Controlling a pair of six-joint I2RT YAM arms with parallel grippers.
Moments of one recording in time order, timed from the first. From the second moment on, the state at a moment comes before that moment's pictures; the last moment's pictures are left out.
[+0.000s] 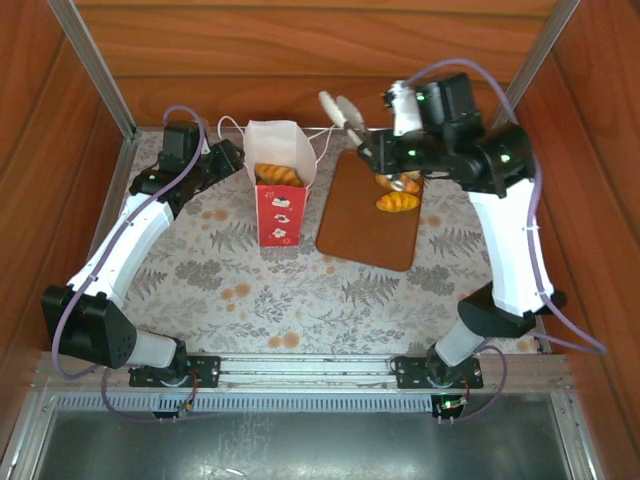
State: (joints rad) left arm -0.27 1.39 1.30 -0.48 0.14 -0.69; right arm 0.56 1.62 2.44 -1.49 -0.12 0.31
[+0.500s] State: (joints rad) left arm -0.25 1.23 1.24 -0.48 0.08 -0.62; right arm 0.25 1.47 1.97 -1.50 -0.03 0.24
